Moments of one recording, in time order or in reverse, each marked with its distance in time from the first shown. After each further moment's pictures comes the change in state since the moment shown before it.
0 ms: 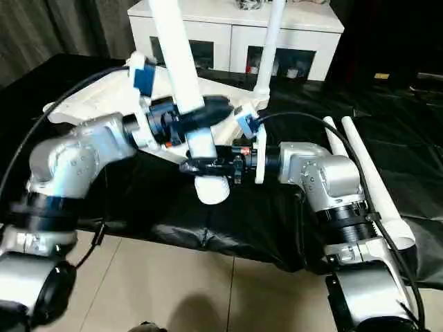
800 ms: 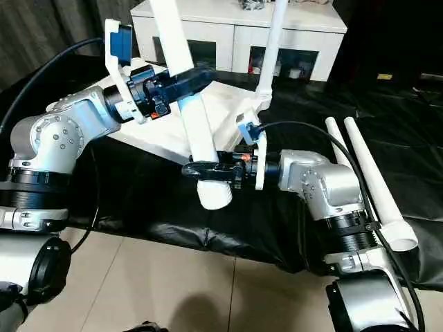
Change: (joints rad) left arm -0.055 0.028 0.071 0.041 0.002 -0.049 0.014; right arm 0.048 -0.001 0.012 -0.020 -0.024 -0.029 -0.032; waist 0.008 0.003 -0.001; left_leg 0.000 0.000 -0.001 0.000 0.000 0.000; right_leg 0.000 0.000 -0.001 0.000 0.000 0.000
